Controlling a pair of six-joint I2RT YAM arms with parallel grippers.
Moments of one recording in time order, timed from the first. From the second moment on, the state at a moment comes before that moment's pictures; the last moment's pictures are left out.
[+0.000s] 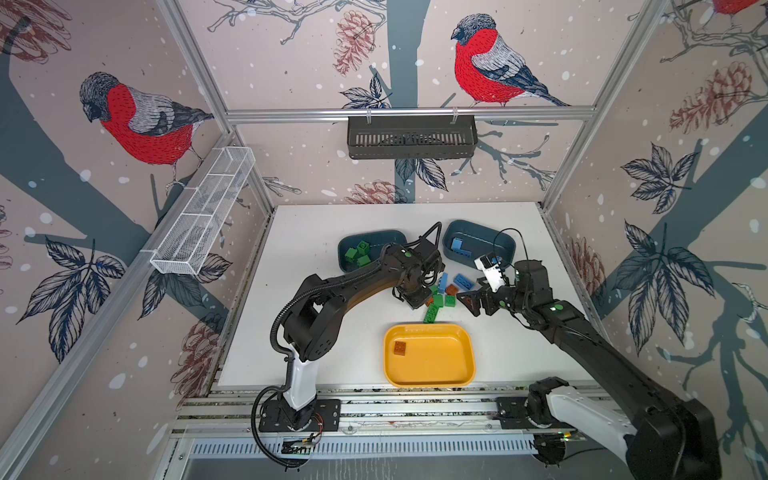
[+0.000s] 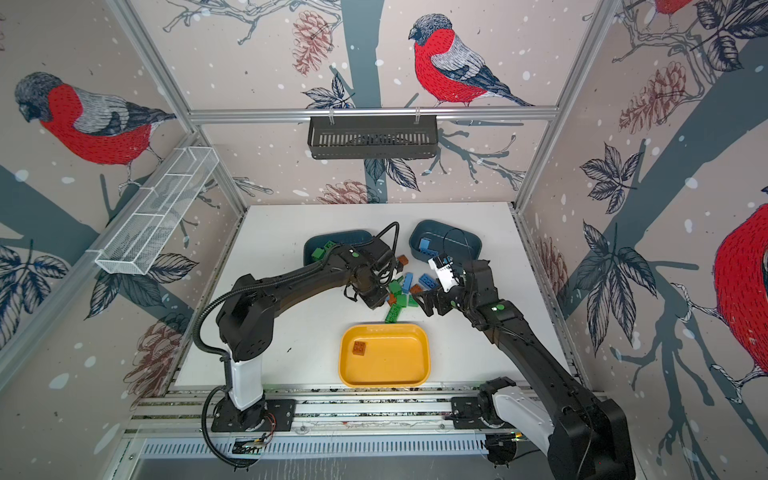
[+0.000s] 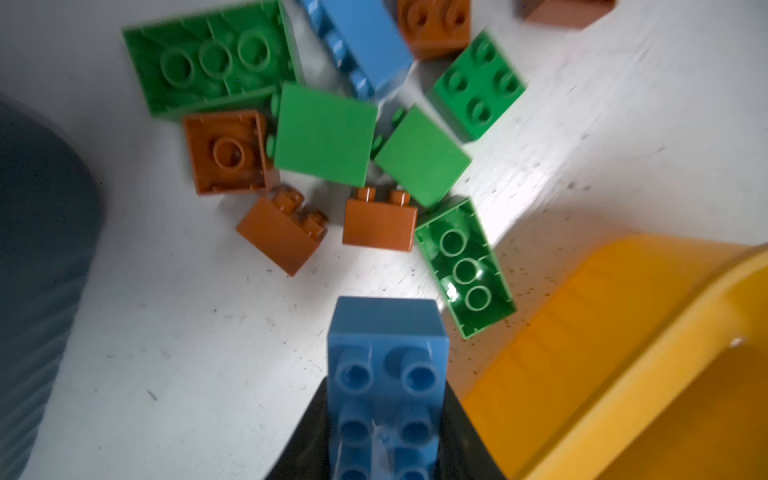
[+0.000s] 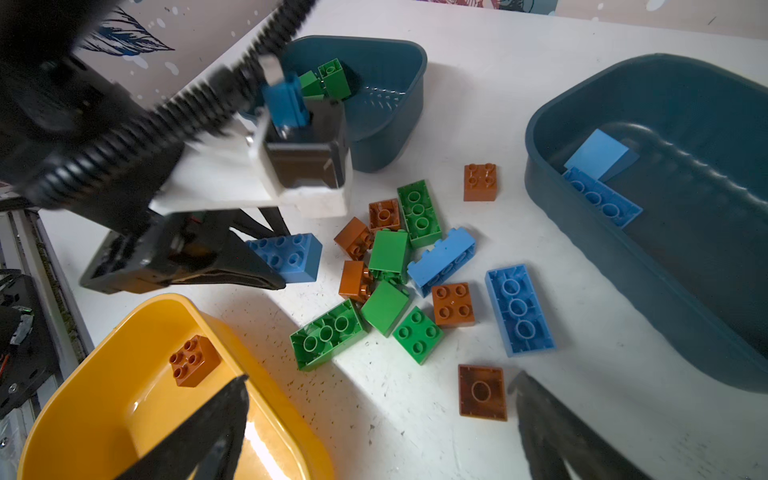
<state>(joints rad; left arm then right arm) -0.81 1.95 1.61 -0.95 0.11 0.09 0.29 1.00 0.64 -0.28 -0.49 -0.08</state>
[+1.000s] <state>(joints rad) -0.73 2.48 2.24 -0.32 0.20 -0.32 0.14 0.96 0.64 -0.21 -0.39 0.03</state>
